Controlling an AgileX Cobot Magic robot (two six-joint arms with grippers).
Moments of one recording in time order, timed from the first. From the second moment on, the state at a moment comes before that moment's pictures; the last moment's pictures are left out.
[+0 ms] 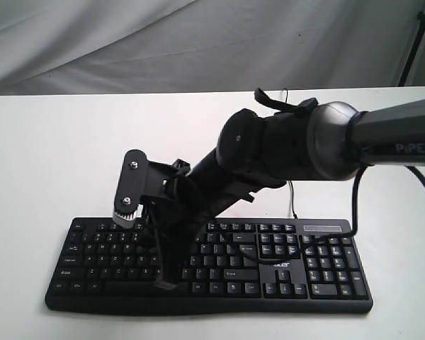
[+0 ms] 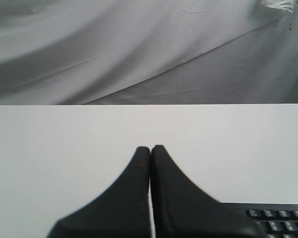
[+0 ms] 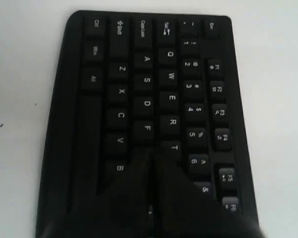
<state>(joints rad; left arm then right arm) 0.01 0.00 -0.01 -0.10 0.21 0.09 0.49 1.98 -1.24 0.82 0.52 -1.45</state>
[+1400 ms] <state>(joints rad) 0.01 0.00 -0.01 -0.10 0.21 0.09 0.47 2.02 -1.14 1.08 0.53 -1.74</state>
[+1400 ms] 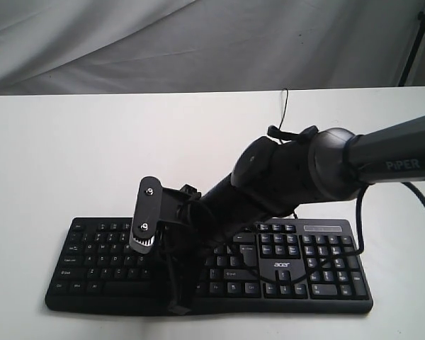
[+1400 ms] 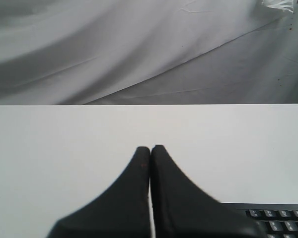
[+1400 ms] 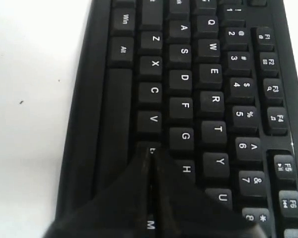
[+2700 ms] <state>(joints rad) 0.01 0.00 -0.01 -0.10 0.21 0.09 0.47 2.05 -1.14 1.04 0.53 -1.75</state>
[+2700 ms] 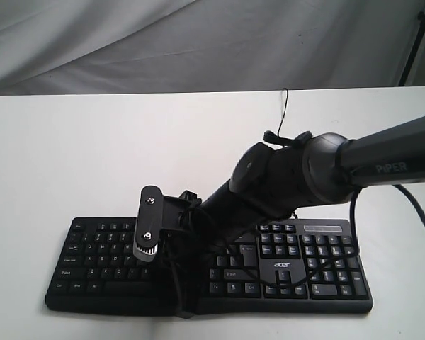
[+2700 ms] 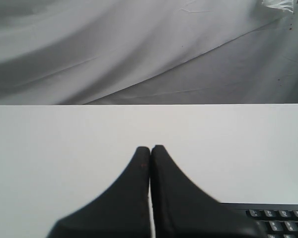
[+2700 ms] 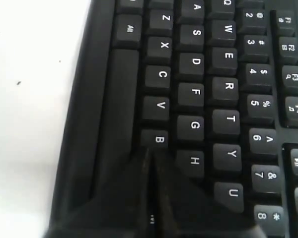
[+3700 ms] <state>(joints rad) 0.01 0.00 -0.01 -0.10 0.21 0.09 0.49 2.05 -1.22 1.09 0.48 -1.74</state>
